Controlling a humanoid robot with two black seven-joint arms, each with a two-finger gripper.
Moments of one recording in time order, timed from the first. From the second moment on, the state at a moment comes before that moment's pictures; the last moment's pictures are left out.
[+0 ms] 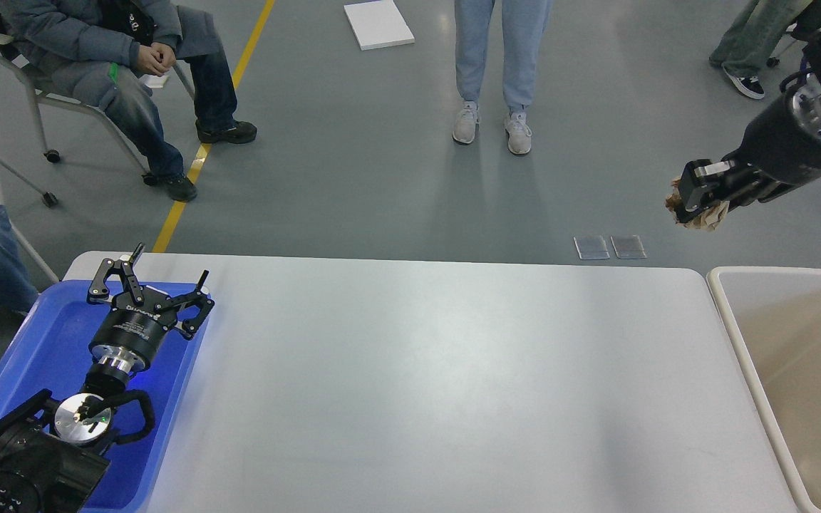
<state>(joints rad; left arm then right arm) -0.51 0.28 -1.02 -0.35 -0.22 -0.79 -0.19 2.14 -0.55 -1.06 1.08 -0.67 0.77 0.25</state>
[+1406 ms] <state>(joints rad) -0.51 0.28 -1.02 -0.35 -0.22 -0.79 -0.19 1.49 -0.86 -1.07 0.56 -0.72 0.57 0.25</state>
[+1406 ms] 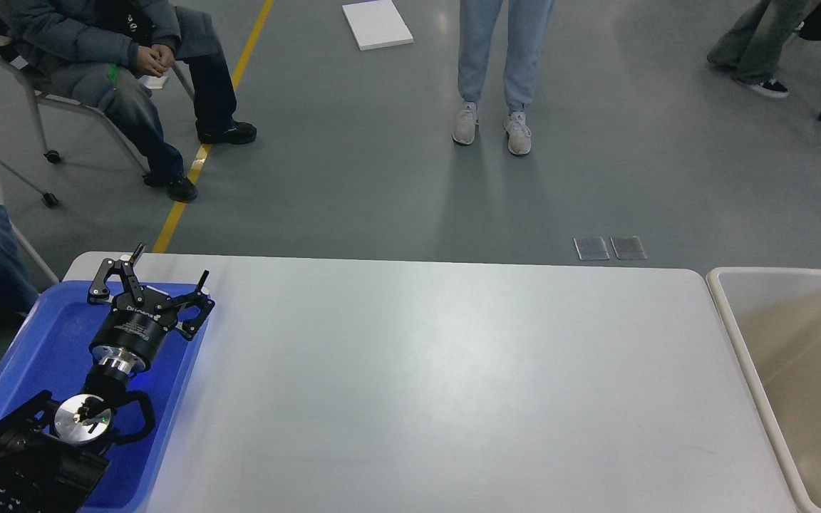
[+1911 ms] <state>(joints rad) -0.51 0.28 -1.02 -0.35 -0.22 -0.79 -0.19 1.21 -0.78 -0.93 0.45 -0.72 0.40 0.25</state>
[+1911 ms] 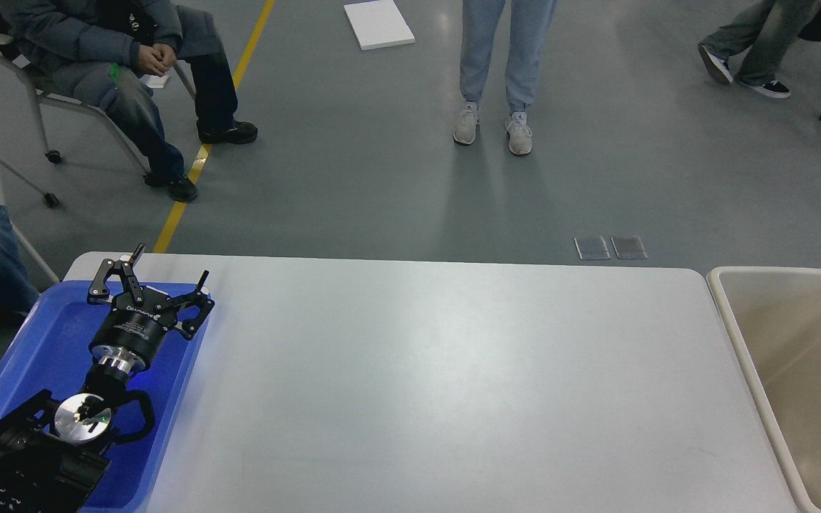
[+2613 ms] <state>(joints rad) -0.51 0.28 -1.02 -0.35 -0.22 -0.79 -0.19 0.92 -0.58 -0.82 0.22 -0.66 0.31 0.22</state>
